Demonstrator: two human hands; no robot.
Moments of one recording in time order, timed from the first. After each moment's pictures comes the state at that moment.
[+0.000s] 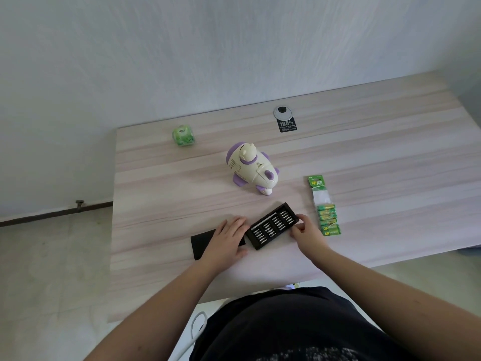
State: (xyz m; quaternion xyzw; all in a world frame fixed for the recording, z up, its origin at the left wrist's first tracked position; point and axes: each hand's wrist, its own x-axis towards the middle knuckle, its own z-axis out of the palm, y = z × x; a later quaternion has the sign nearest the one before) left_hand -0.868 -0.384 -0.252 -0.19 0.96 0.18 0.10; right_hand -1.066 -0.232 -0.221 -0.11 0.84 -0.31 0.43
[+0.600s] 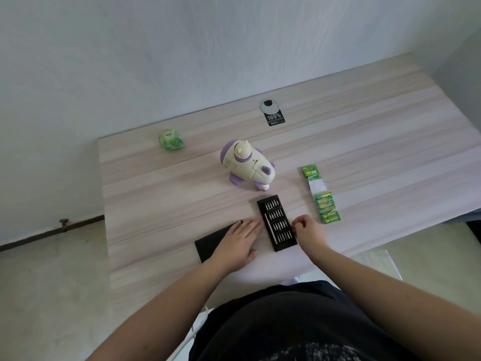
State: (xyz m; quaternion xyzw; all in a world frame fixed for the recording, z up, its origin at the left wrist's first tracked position) left_hand -0.881 -0.386 -0.254 -0.08 0.97 0.16 0.16; right_hand -1.043 -0.234 -0.232 -0.03 0.87 -0.33 0.35
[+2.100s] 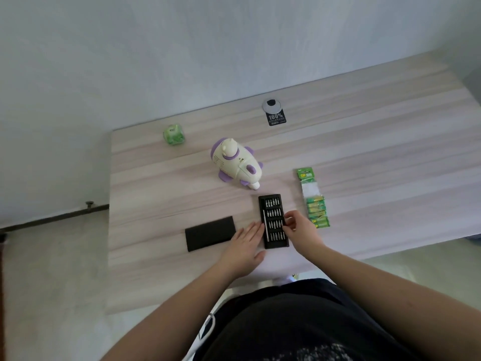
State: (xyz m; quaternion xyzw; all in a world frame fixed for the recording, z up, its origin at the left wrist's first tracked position) left_hand -0.915 -0.315 -0.233 -0.20 0.93 0.21 0.21; right_hand -1.081 -0.211 -0.230 -0.25 0.85 -0.28 0.38
